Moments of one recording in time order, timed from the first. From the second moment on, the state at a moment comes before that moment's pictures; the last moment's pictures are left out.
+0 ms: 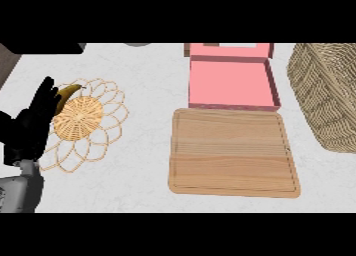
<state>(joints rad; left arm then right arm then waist) -0.19 0.23 0.14 -1.52 -0.01 0.07 0.20 0.53 -0.87 -0.11 -2.10 -0.44 0.14 -0.39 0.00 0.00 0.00</state>
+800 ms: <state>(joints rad) -0.22 0.21 0.13 -1.47 -0.03 0.06 0.18 -0.08 -0.86 -0.01 -1.86 -0.29 0.01 0.05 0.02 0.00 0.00</state>
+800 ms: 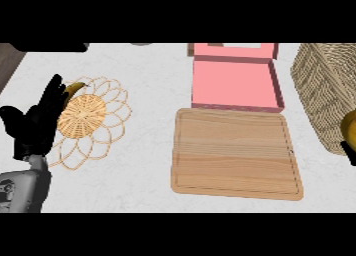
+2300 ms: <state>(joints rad) -0.21 0.19 0.13 -1.49 -0.03 0.05 0.18 -0.56 -0.81 0.06 -1.04 0.37 -0.05 -0.53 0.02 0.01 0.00</state>
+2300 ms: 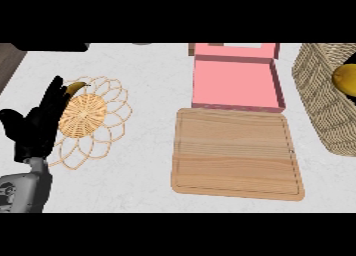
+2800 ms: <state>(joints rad) -0.21 0.21 0.16 -1.47 -0.03 0.04 0.16 -0.72 -0.72 0.06 -0.78 0.57 -0.22 -0.65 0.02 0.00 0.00</state>
